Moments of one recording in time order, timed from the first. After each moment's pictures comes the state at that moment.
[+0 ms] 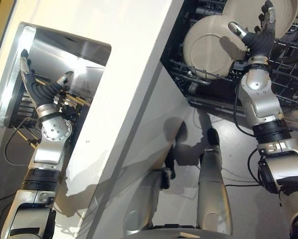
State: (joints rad) left arm -0.37 0.64 0.00 0.13 -0.17 -0.10 0.67; right arm -0.88 -0.58 0.16 0.34 0.24 0.02 -0.56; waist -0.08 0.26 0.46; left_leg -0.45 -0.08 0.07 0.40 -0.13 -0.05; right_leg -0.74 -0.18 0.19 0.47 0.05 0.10
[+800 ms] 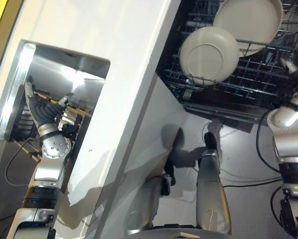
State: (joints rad) left arm -0.16 0.59 0.06 0.12 -0.17 -0.12 0.62; right arm -0.33 -0.65 -0.16 0.07 -0.17 0.17 -0.89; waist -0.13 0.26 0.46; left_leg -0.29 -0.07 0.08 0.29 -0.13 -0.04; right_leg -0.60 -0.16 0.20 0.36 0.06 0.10
